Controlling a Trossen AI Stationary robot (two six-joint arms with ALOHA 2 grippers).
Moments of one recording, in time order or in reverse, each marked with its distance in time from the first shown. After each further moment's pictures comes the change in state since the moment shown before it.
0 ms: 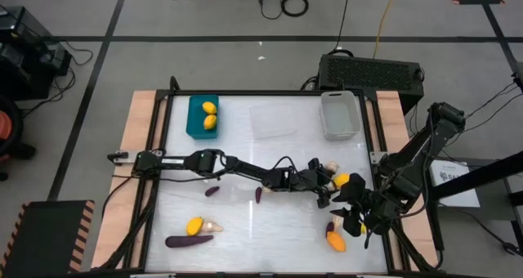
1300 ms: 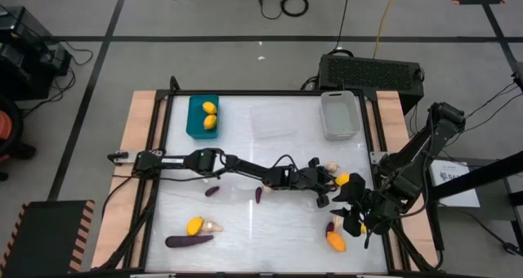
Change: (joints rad) left arm 0.005 -0.012 -0.003 -0.023 0.036 -0.011; right arm -0.002 0.000 0.000 0.000 0.000 -0.011
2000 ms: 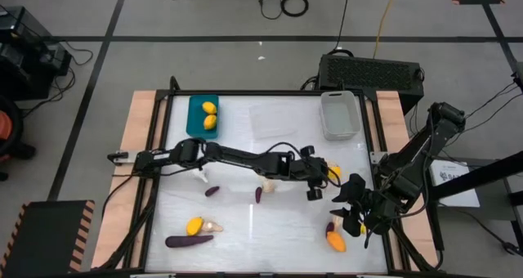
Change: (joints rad) left arm 0.002 -0.302 0.000 -0.599 -0.046 0.093; right arm 0.000 0.000 0.000 0.009 0.001 0.026
